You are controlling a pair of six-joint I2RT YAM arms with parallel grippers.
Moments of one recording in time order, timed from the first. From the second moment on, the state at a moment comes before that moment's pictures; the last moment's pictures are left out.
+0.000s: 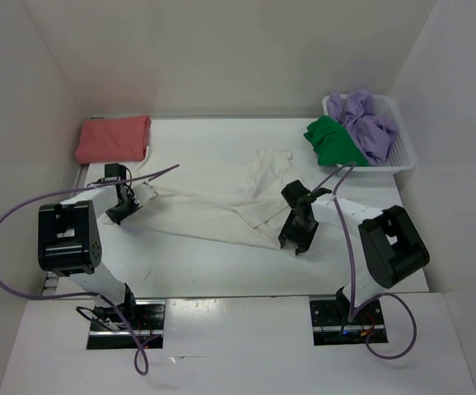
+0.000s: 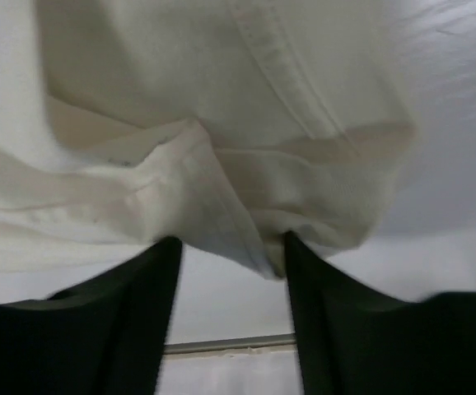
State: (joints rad) left arm 0.15 1.66 0.90 -0.48 -0.12 0.98; right arm 0.47 1.52 0.84 -0.76 0.02 0.97
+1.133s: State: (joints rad) left arm 0.17 1.08 0.58 -1.07 -0.28 1.20; right arm 0.62 1.68 1.01 -1.23 0.02 0.74
